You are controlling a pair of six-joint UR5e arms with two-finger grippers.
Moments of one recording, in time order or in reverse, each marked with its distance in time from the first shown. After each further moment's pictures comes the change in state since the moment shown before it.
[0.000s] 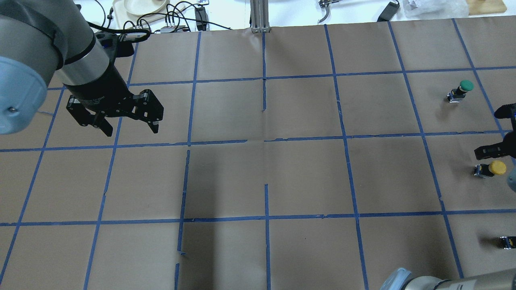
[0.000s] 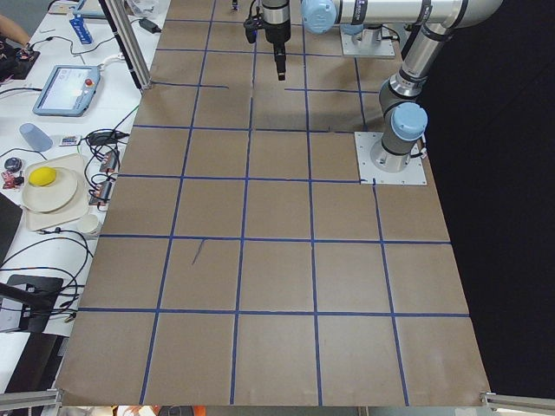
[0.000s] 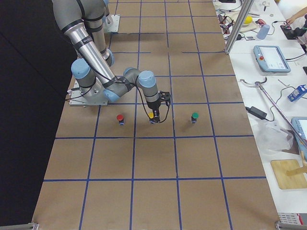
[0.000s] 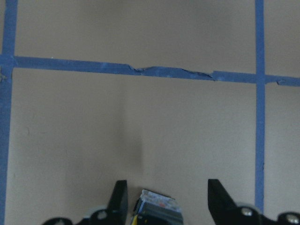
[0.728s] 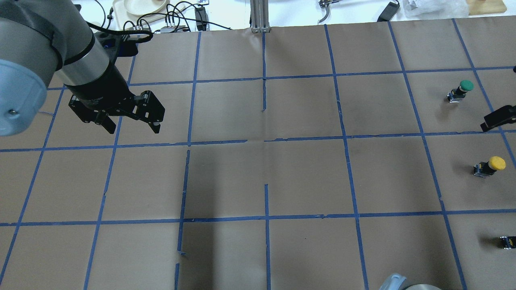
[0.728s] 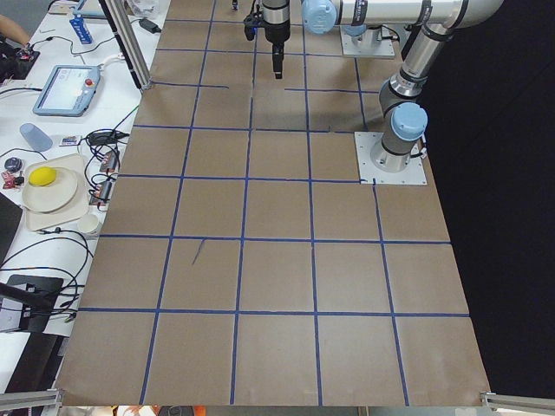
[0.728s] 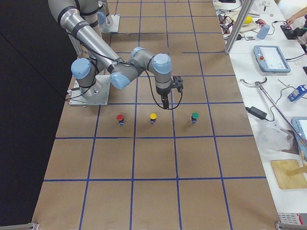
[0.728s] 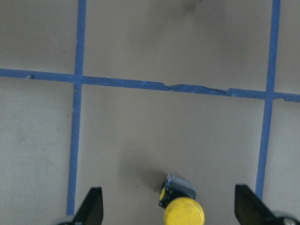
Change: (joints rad) left arm 0.009 0.004 -0.004 0.009 -0.008 0.080; right arm 0.119 -0.082 -0.407 0.706 0.040 0.026
